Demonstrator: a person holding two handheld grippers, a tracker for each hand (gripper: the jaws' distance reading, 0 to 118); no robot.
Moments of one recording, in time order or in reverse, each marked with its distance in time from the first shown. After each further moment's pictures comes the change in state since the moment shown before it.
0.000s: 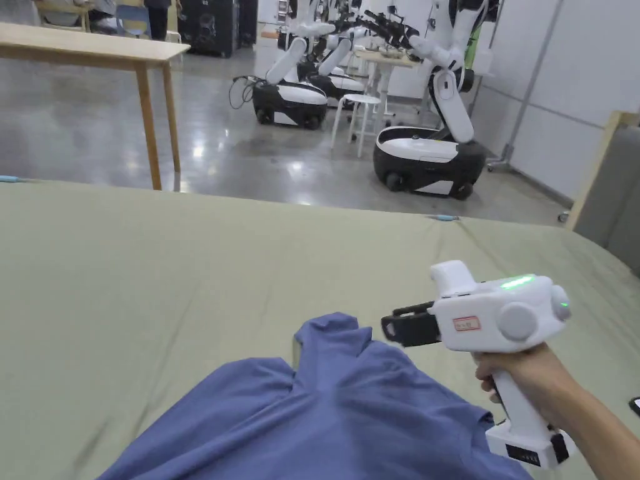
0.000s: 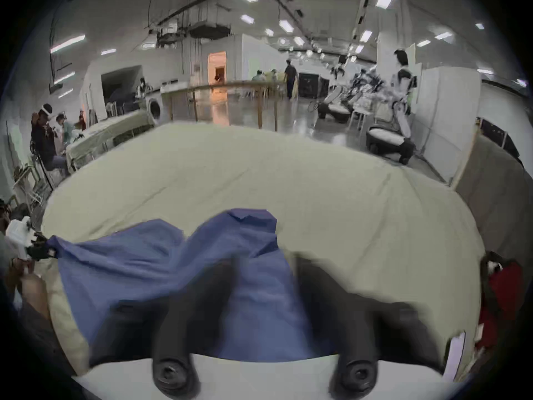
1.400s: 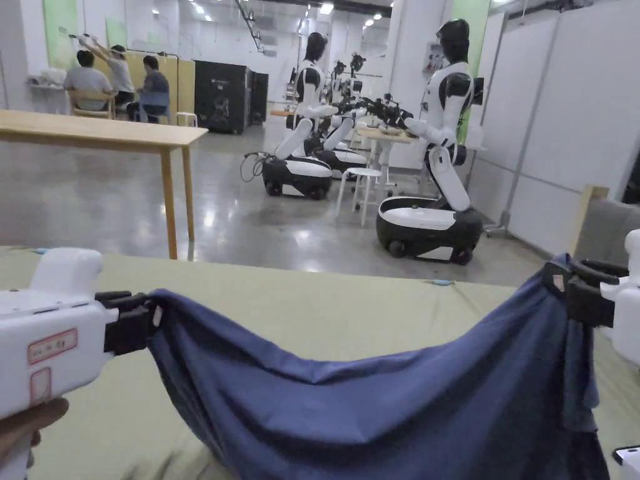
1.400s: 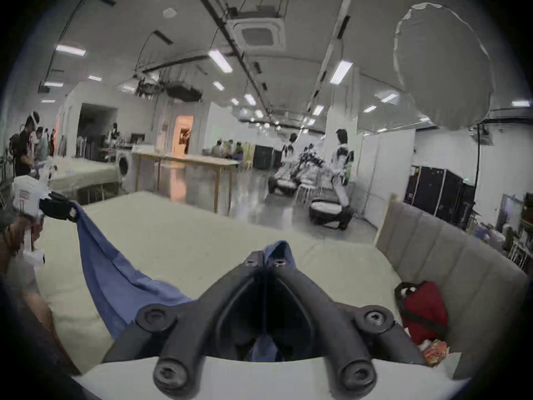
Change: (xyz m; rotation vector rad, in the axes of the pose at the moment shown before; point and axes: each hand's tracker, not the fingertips) left arm 0.114 0.263 0.034 0.402 -0.096 -0.099; right arm -0.054 -0.021 0.333 0.613 -0.338 -0.039
